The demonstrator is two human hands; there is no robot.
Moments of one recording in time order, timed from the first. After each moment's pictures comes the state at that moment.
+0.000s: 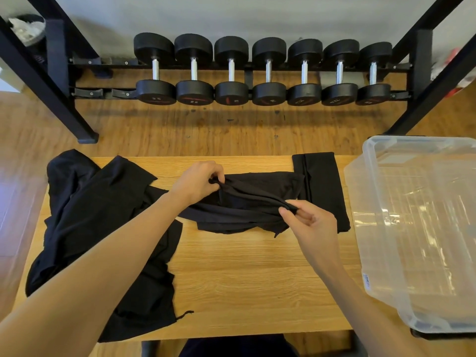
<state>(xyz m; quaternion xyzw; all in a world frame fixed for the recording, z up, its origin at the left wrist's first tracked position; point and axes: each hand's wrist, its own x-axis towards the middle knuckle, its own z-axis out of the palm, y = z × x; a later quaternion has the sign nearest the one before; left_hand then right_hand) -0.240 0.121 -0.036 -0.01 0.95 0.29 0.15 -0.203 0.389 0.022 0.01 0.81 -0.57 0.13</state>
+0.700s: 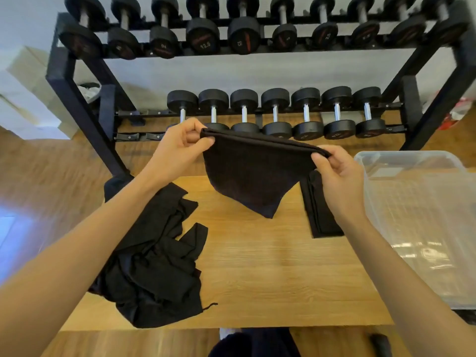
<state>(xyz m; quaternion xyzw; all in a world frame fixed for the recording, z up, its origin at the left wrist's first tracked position) -0.173 0.098 0.155 -0.03 0.85 0.51 -0.07 -0.222 0.381 0.122 -0.12 0.79 -0.60 -0.05</state>
